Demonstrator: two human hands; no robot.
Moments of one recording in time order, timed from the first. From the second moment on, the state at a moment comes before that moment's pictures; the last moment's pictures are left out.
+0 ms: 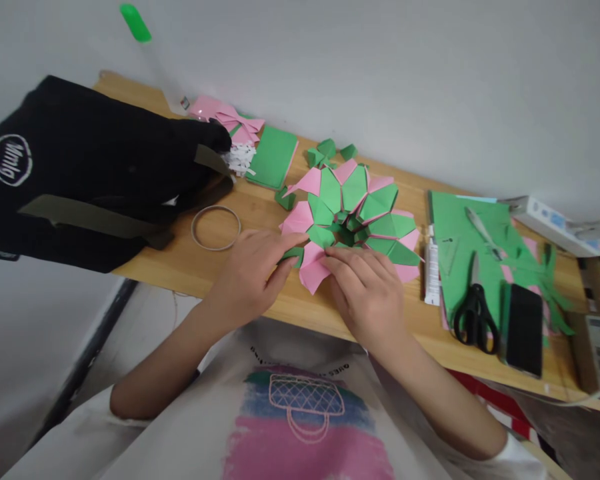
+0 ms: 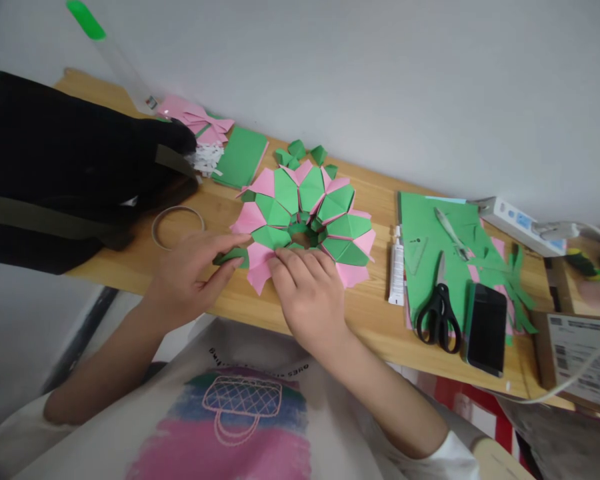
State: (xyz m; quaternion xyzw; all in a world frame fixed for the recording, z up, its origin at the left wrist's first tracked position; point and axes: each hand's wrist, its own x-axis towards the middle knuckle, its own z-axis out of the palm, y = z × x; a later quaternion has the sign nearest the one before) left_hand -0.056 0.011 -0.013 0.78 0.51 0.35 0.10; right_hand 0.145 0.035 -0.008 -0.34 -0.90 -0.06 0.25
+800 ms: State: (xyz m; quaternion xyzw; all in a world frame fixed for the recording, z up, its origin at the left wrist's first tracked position) left_hand -0.059 0.016 -0.002 0.78 0.50 0.35 0.14; right_hand 0.144 0.035 -0.007 -0.34 -0.91 -0.06 0.24
